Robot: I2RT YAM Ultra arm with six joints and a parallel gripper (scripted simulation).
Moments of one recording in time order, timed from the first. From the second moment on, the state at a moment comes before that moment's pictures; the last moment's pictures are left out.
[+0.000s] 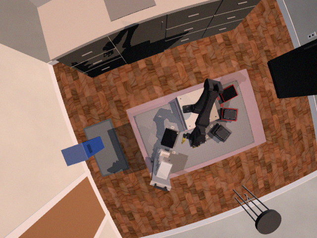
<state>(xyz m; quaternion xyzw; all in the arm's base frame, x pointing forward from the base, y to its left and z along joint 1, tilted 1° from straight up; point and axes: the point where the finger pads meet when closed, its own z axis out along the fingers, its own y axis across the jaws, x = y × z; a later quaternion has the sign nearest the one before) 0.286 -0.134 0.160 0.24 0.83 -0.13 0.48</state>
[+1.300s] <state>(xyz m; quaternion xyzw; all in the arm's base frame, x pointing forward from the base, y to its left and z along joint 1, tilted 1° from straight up) 0.250 -0.234 0.156 0.23 0.84 -0.12 0.48</state>
